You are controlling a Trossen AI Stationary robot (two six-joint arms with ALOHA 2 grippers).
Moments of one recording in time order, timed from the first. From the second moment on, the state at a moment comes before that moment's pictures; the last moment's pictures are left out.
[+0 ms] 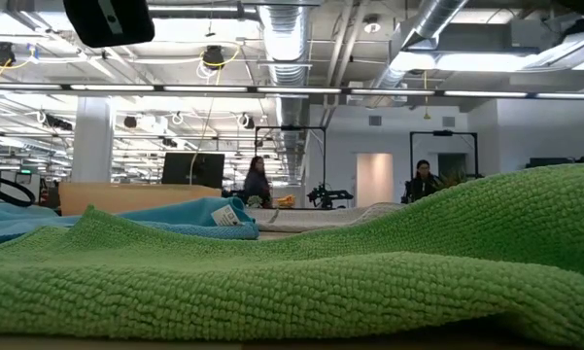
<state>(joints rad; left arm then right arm) -0.43 1.50 1.23 -0.76 0.28 -0.62 0.75 1.49 1.14 -0.67 -0.13 0.63</state>
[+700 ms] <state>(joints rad) -0.43 1.50 1.23 -0.77 0.28 -0.55 0.78 1.79 1.14 -0.43 -0.16 0.60</state>
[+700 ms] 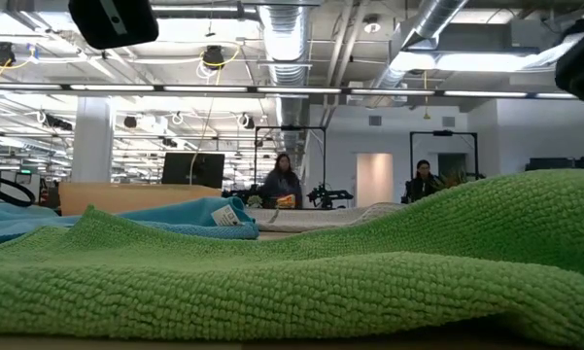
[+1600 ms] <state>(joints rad) -0.43 1.50 1.23 -0.77 0.27 -0.56 0.75 1.82 1.14 -0.47 -0.18 0.62</state>
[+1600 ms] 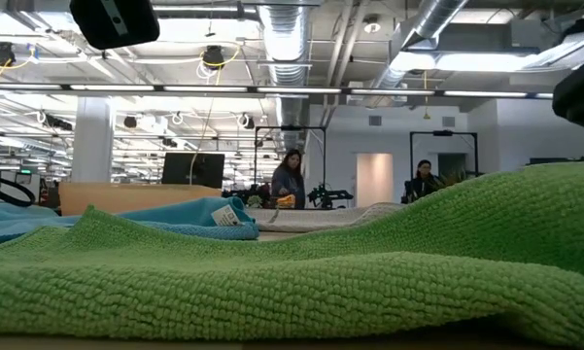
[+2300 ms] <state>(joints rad) -0.43 1.51 1.22 -0.74 -0.02 -0.31 0.65 1.78 1.27 -0.73 -0.20 0.60</state>
